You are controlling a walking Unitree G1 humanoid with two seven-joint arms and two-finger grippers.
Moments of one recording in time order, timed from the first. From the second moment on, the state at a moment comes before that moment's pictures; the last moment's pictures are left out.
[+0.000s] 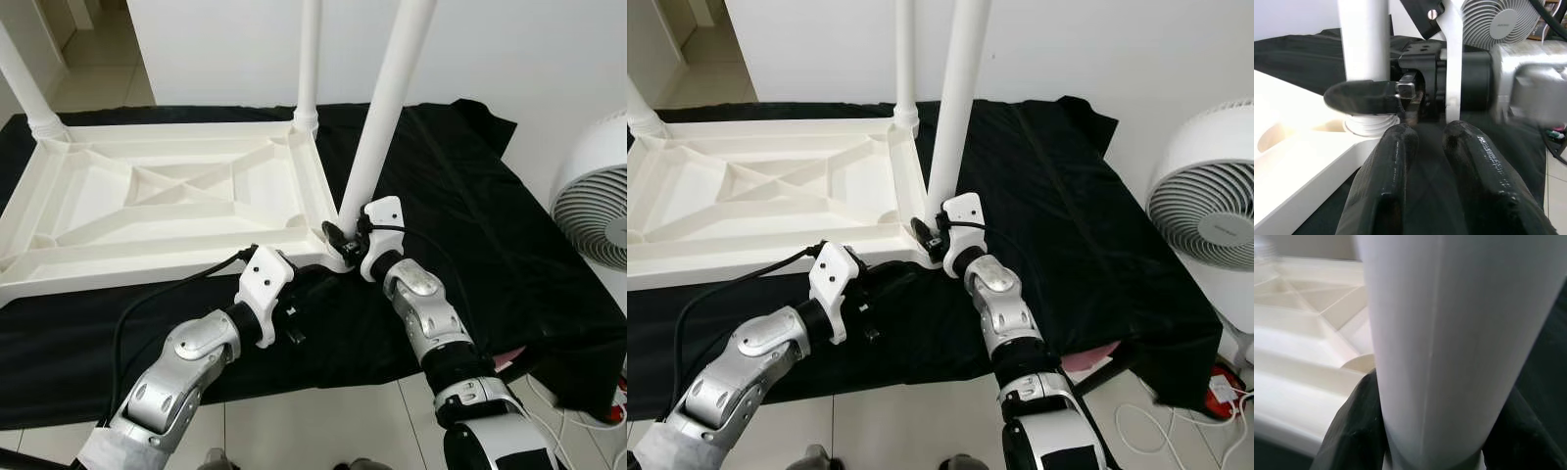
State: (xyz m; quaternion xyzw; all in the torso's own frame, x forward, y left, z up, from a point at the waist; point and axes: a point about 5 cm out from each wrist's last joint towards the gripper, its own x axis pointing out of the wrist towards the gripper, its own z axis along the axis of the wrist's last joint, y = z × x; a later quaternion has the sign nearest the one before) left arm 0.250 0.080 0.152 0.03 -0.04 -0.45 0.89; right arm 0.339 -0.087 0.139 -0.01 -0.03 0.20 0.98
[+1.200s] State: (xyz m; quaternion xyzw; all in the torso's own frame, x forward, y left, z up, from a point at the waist) left arm 0.250 0.076 0.153 0.03 -0.04 -0.46 0.89; right arm 0.340 -0.116 0.142 -0.09 0.01 0.38 0.92
